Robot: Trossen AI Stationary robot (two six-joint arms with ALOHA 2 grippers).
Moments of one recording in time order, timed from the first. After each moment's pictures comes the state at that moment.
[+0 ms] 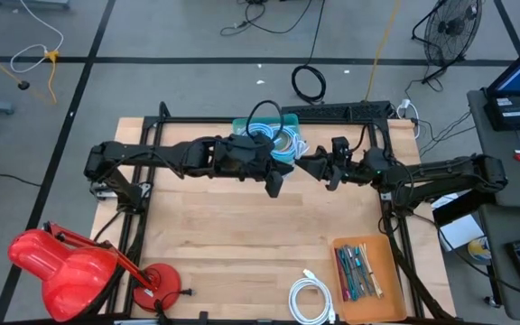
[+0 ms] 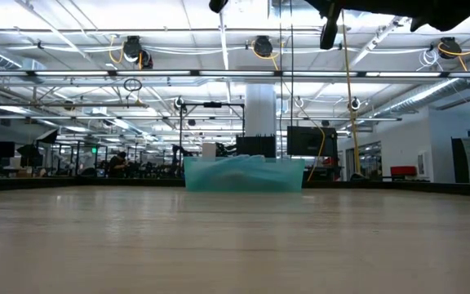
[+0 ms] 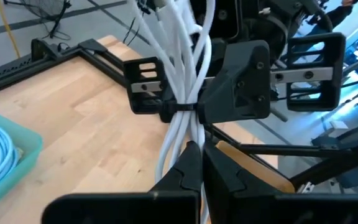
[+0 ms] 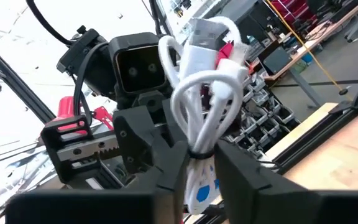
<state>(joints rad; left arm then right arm) -0.03 1.68 1.67 -0.35 -0.17 -0.59 -0.06 1.07 0.59 0.76 0.03 0.77</state>
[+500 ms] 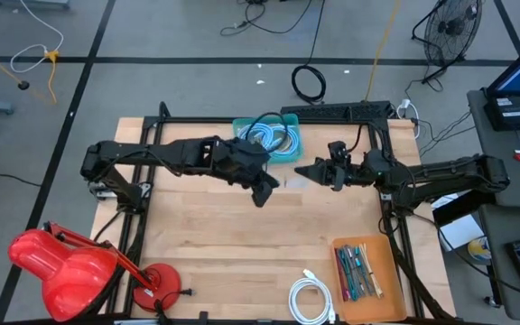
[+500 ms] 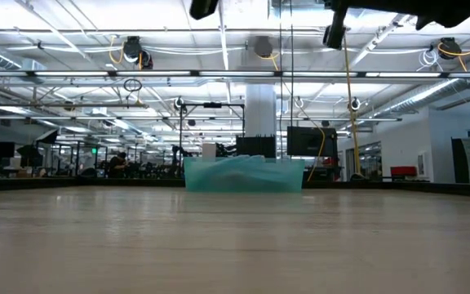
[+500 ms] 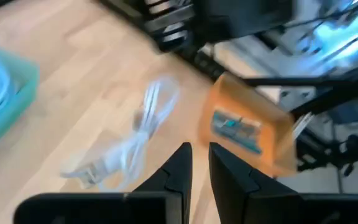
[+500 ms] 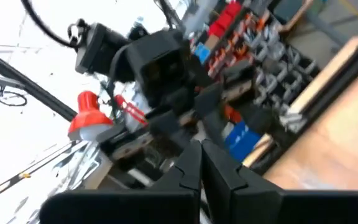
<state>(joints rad) -0.03 1.65 1.67 -0.60 0.00 -0.60 -0.05 1.04 0.59 0.67 -0.05 1.00</state>
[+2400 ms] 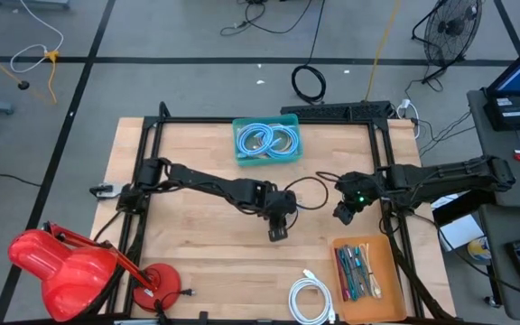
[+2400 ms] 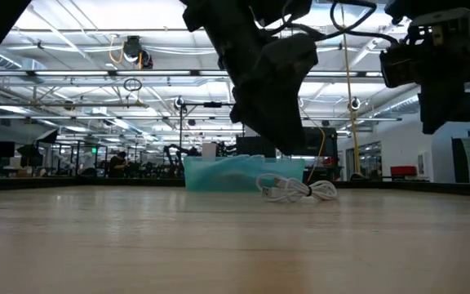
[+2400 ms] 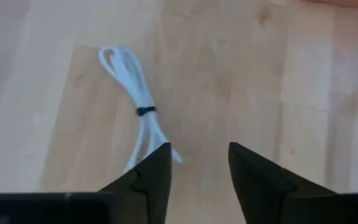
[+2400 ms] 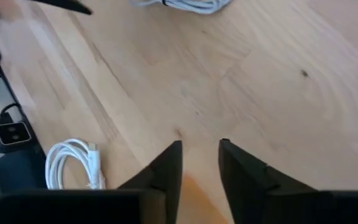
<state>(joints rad) -0.09 2.12 1.67 -0.57 -0.02 -0.26 0.04 0.88 0.59 -0.70 -0.21 0.90</state>
